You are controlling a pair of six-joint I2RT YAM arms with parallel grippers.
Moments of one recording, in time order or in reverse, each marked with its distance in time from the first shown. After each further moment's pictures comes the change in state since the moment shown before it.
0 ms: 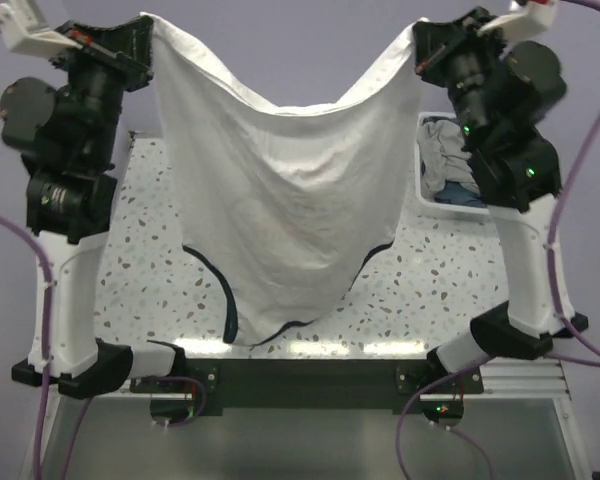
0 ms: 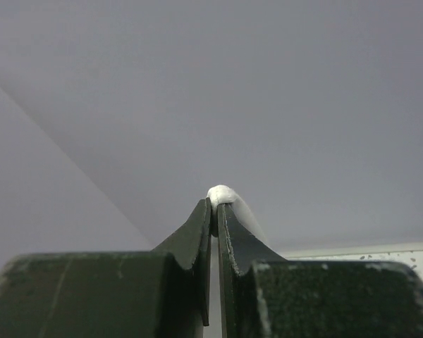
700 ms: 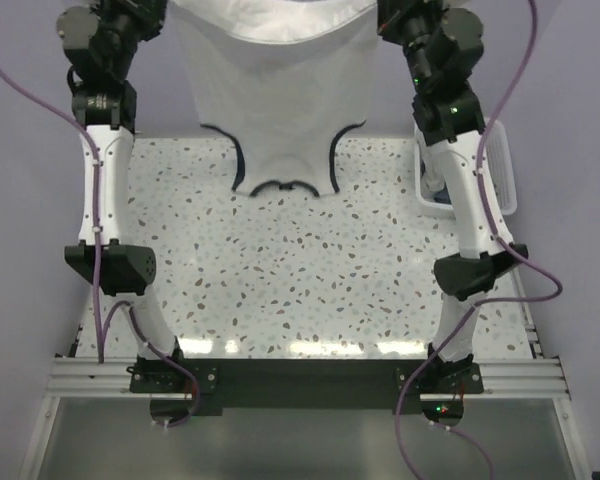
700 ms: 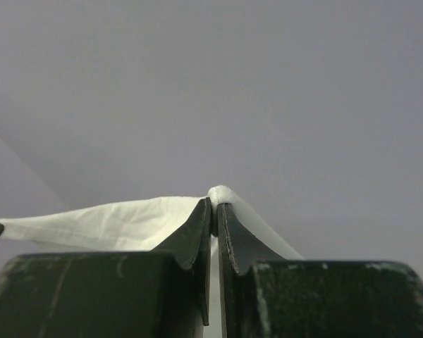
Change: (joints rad) left arm 0.261 0.678 0.345 0.195 0.357 -0.151; right arm -0.110 0.523 0.240 0.292 -0.158 0.005
